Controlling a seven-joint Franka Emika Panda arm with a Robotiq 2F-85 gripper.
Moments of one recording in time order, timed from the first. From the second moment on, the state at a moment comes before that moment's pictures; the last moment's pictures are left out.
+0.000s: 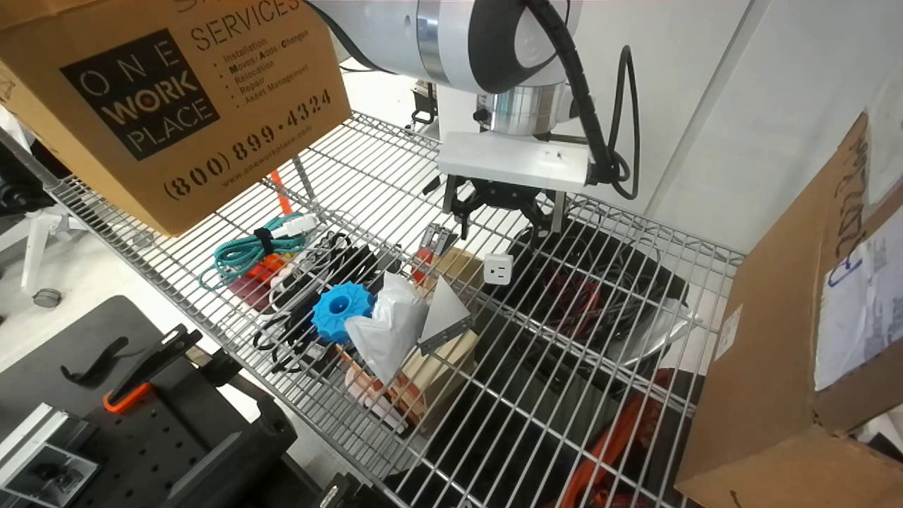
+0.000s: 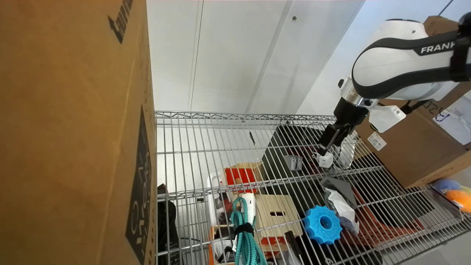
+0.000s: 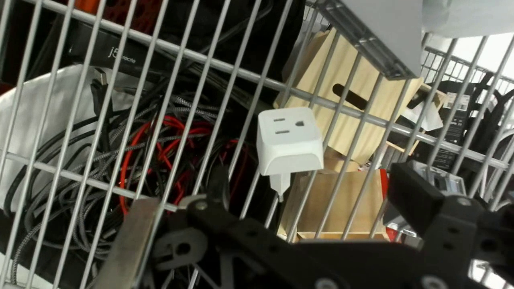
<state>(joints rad) -0.09 0.99 0.01 -1.28 -0.11 2.10 -0.43</state>
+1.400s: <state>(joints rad) -0.11 1.18 0.03 -1.03 -0.10 1.91 -0.44</state>
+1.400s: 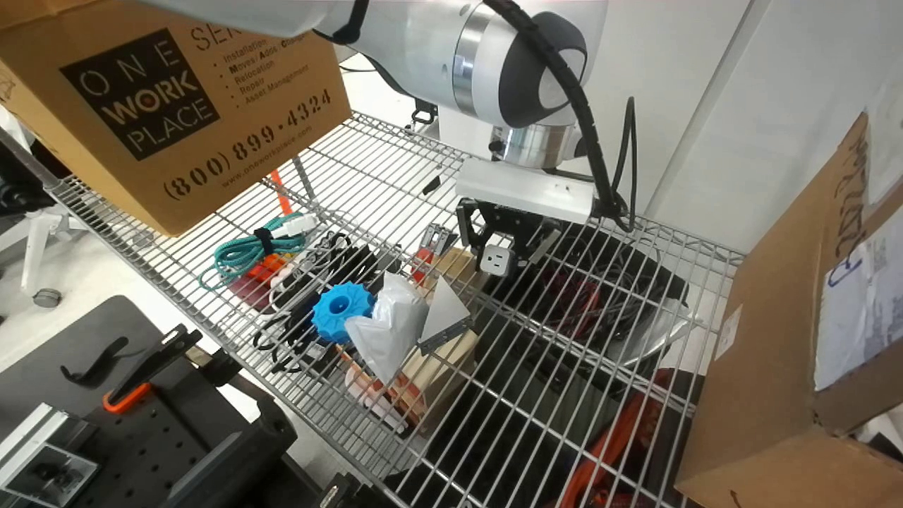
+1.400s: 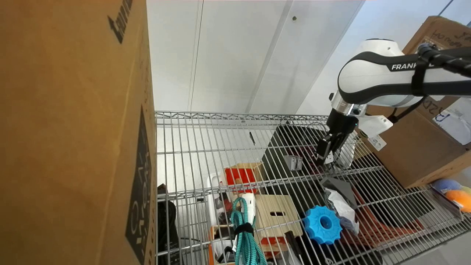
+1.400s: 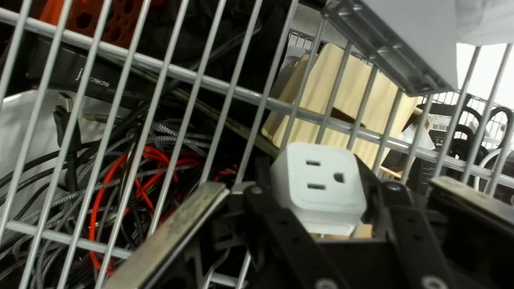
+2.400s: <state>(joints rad) 0.03 1.18 0.08 -0.83 -0.11 1.68 -0.55</state>
